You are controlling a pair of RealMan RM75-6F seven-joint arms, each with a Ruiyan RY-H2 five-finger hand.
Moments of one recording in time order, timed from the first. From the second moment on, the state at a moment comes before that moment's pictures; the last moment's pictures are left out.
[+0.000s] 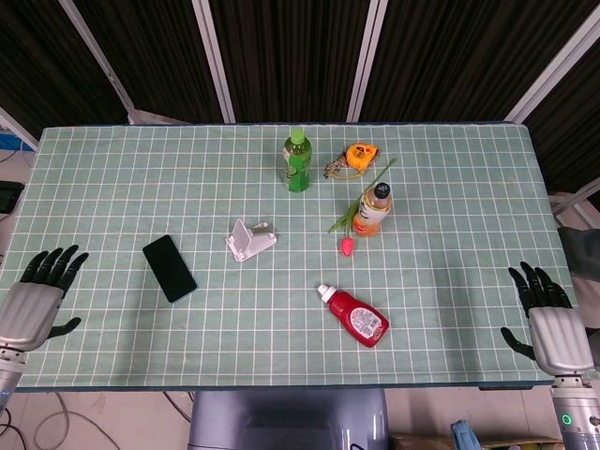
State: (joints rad) left arm -0.22 -1.06 -0.03 -1.62 1.54 1.30 0.23; right arm 0.09 -1.14 0.07 -1.62 -1.48 1.47 -0.15
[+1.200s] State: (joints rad) left arm -0.74 -1.28 0.01 -1.21 1.60 0.68 0.36; right arm 0.09 -1.14 0.07 -1.63 -1.46 1.45 -0.15
